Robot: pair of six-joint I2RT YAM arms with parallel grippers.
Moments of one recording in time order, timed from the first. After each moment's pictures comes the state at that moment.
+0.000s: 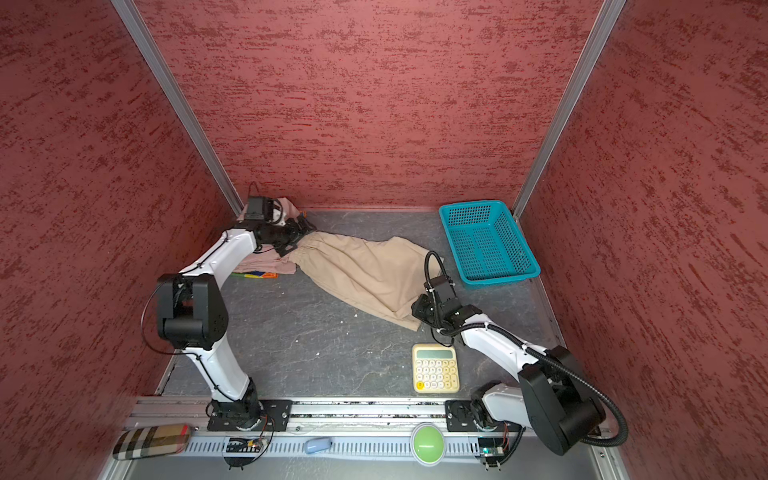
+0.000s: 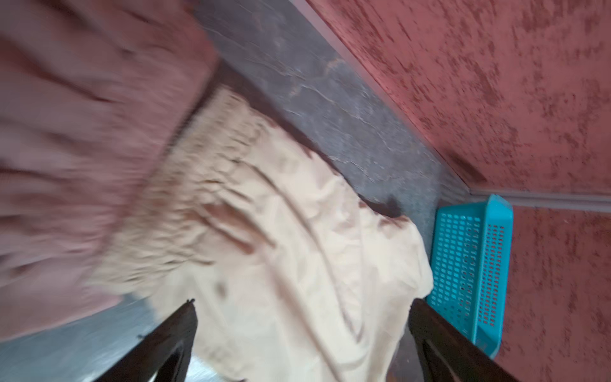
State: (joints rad) left arm -0.07 1.89 1.53 -0.53 0.44 -0.66; right arm 0.48 1.26 0.58 -0.18 -0.09 0.95
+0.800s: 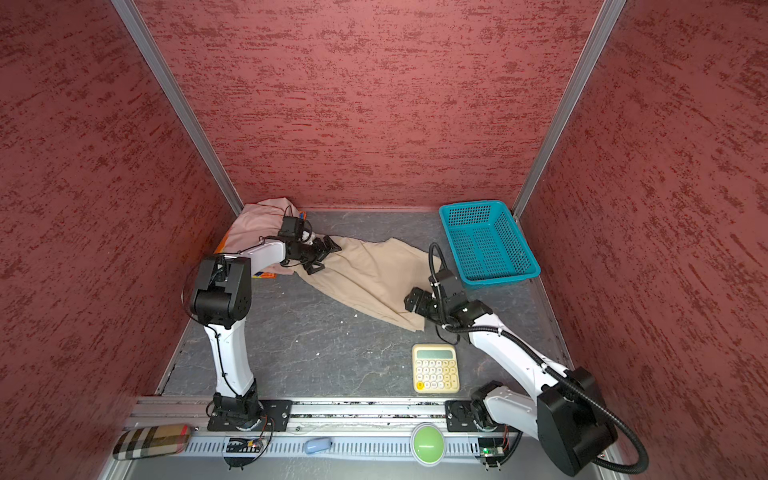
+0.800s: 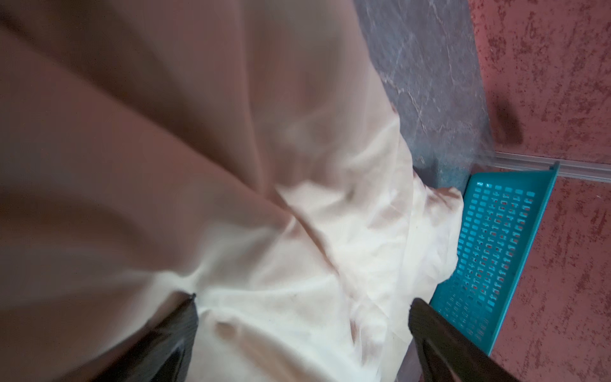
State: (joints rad) left arm -0.14 2.05 1.37 -0.32 0.52 -0.79; right arm 0.44 1.16 0.74 -0.38 -0.15 0.83
